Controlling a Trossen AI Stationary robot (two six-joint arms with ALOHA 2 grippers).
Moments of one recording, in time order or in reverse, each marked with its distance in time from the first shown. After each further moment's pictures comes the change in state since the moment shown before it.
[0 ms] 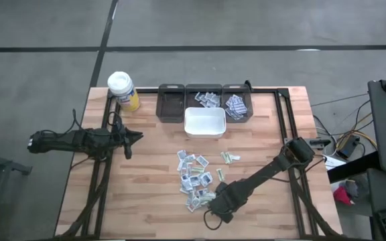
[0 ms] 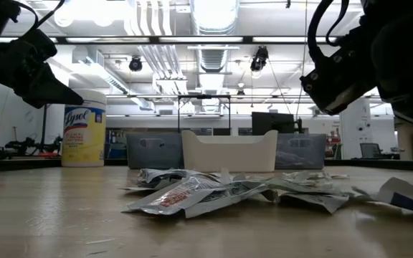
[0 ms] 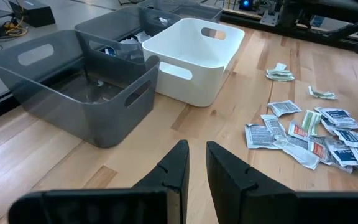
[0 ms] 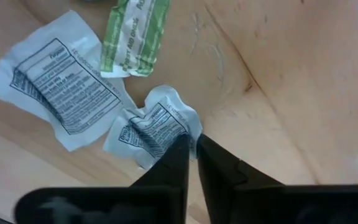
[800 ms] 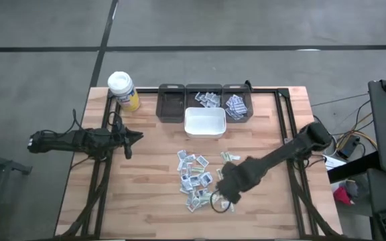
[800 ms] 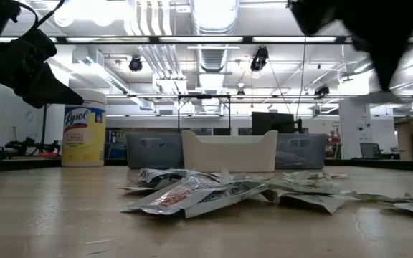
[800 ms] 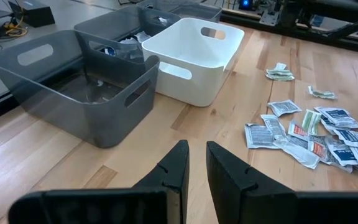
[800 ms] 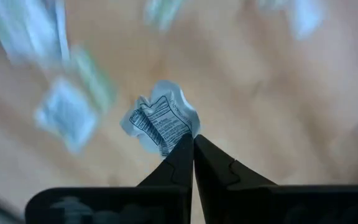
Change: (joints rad) left arm 0.000 0.000 0.000 0.000 0.001 0.002; right arm -0.094 -0.299 0.010 -0.266 0.240 -0.145
